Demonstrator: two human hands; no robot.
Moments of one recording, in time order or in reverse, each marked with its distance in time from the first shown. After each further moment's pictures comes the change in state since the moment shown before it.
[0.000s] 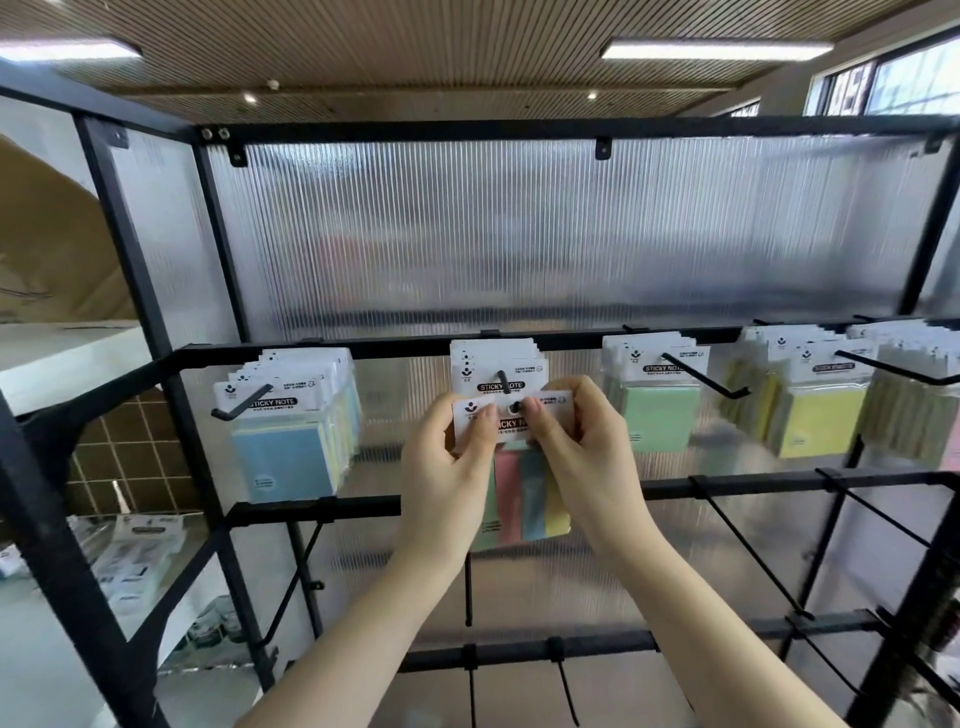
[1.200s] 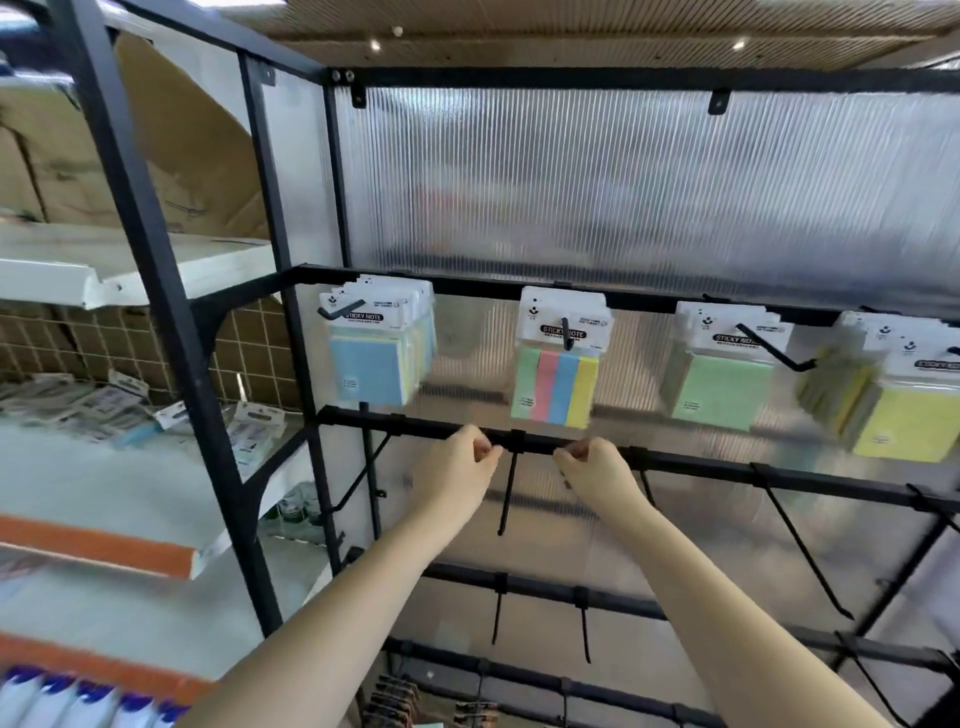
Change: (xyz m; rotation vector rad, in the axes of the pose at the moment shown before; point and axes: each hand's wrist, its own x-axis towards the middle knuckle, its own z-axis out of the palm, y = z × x) left_hand -0.047 -0.079 -0.024 0.715 -0.158 -0.496; right_hand -0.023 0.091 0.007 -0.447 -0.377 0.613
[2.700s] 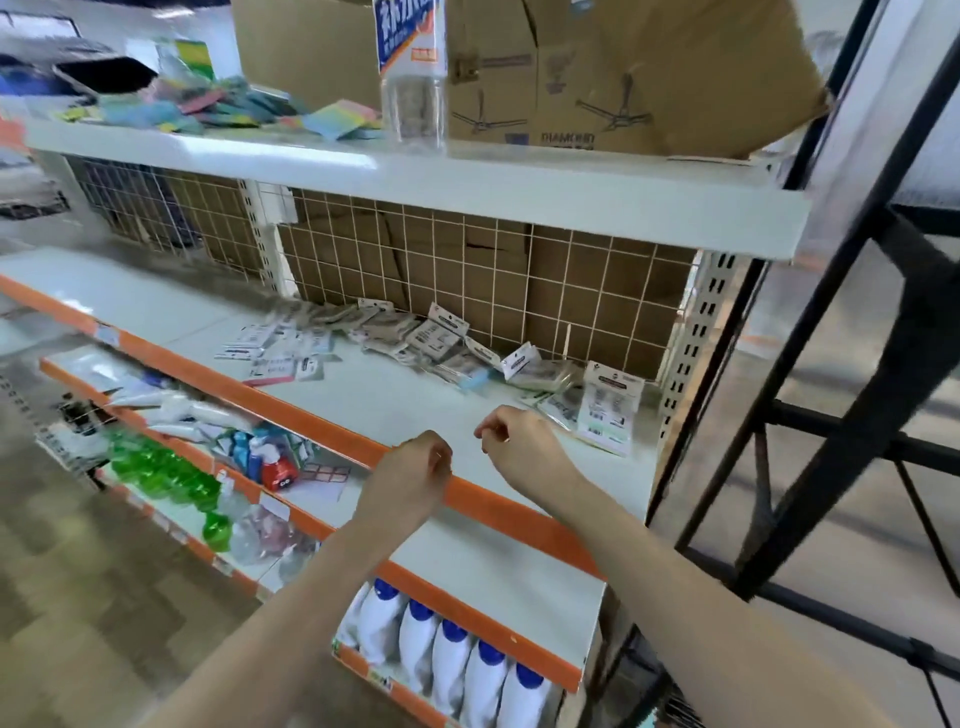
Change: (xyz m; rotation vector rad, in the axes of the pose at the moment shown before) left_hand -0.016 -0.443 -0.354 0.263 0.041 -0.285; right_hand -0.077 -0.294 0.505 -0.104 -0.489 -0.448
